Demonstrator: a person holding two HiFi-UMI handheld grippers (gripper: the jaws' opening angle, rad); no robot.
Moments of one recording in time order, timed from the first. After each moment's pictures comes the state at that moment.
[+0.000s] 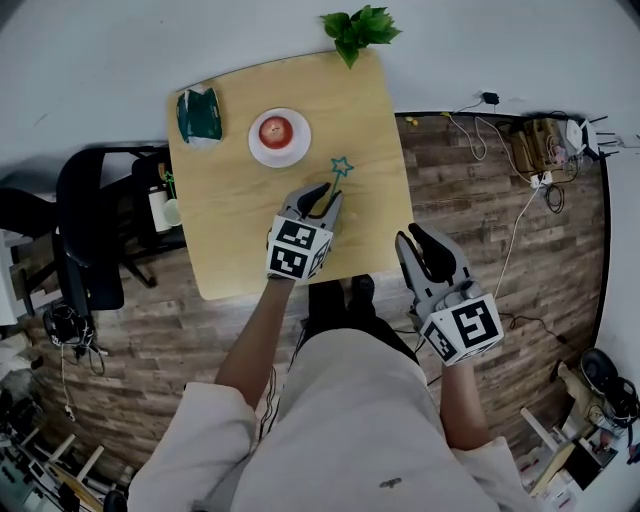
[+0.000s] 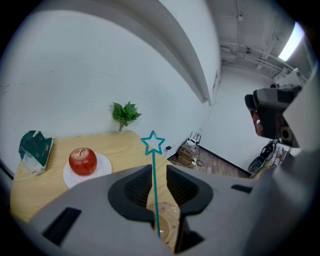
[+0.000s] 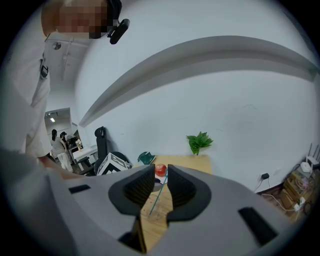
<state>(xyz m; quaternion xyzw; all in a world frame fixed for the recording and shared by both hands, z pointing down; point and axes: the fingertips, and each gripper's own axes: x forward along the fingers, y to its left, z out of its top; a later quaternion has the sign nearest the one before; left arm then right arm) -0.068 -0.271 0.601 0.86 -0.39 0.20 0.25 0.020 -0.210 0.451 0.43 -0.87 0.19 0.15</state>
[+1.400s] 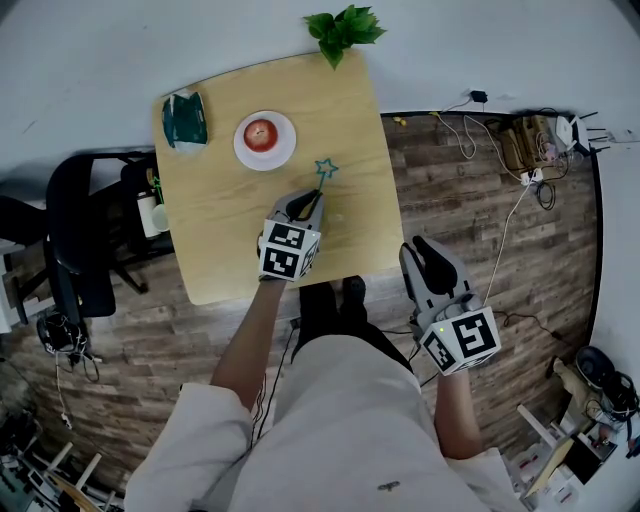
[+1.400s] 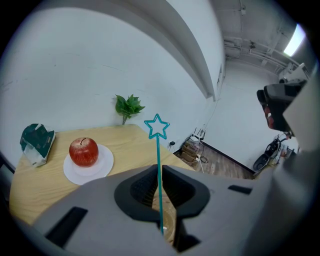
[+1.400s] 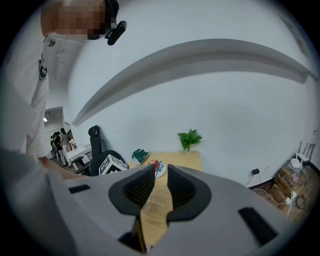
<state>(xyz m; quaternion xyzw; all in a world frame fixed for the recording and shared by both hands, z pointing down) -0.067 -0.268 0.633 0.85 -0.41 0.23 0.26 0.055 -0.192 0.458 0.46 -0.85 0.20 0.16</state>
